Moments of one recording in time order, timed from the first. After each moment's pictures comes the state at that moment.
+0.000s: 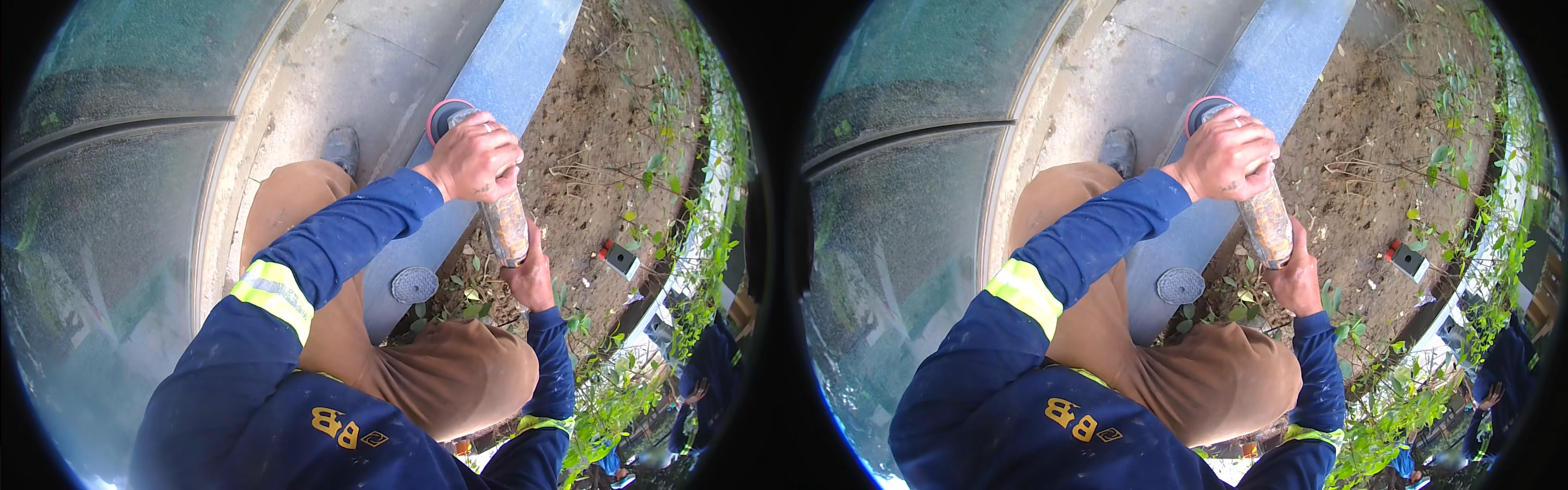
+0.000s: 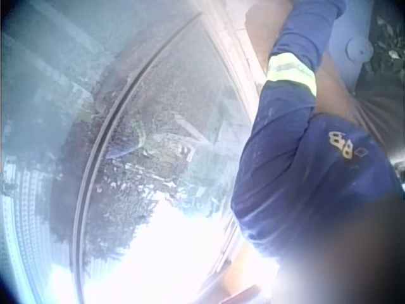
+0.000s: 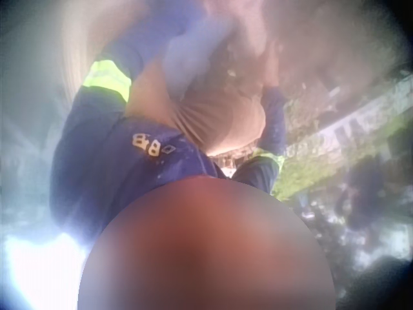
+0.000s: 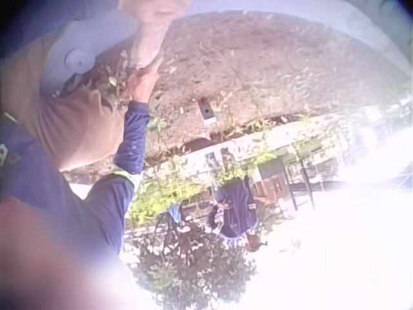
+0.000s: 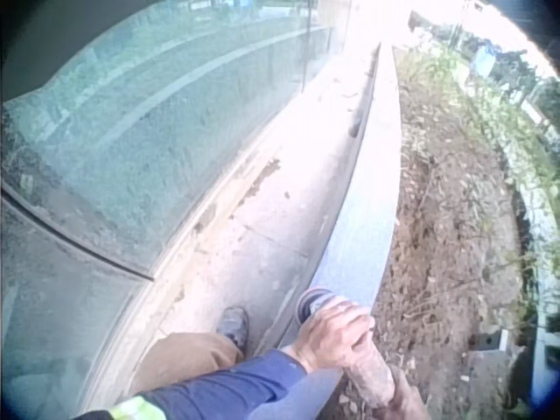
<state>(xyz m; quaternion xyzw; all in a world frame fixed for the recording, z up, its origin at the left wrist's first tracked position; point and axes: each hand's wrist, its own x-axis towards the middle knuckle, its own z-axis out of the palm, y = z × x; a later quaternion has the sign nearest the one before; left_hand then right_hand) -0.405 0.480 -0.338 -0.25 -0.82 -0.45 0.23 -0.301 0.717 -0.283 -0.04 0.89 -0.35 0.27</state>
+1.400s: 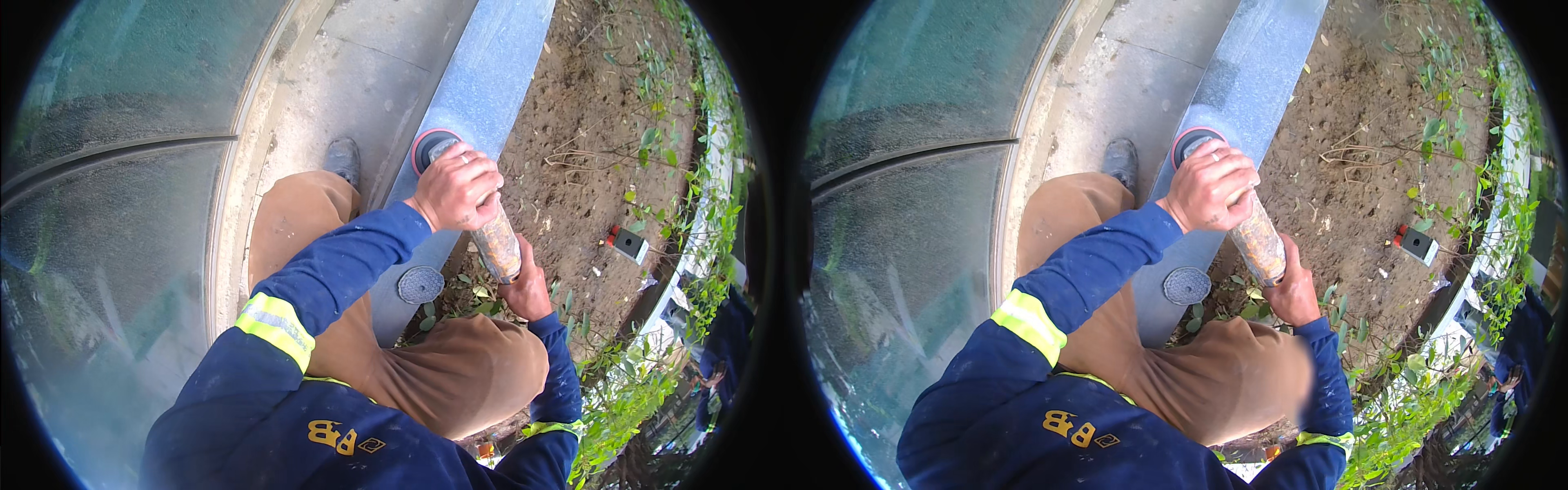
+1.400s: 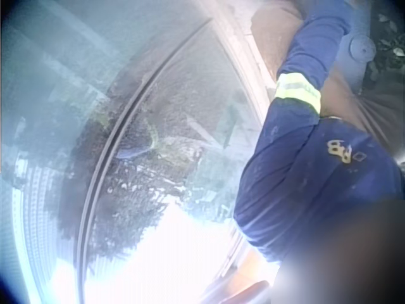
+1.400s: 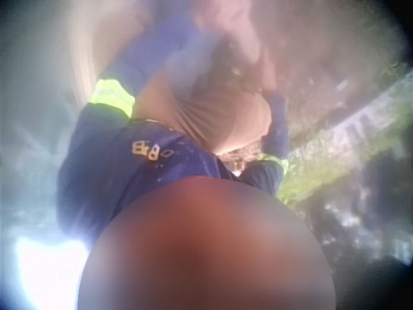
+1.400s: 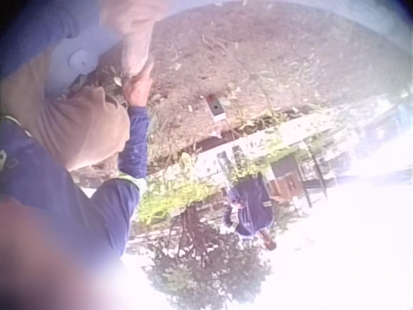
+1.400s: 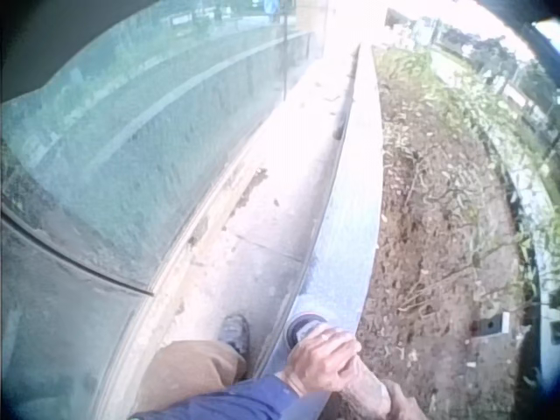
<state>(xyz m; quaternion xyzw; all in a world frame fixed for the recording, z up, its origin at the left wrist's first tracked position) -0.361 0.490 -0.335 -0.25 -0.83 -0.46 0.21 -0.266 0.727 -0.274 -0.01 0.89 -0.35 0.31</state>
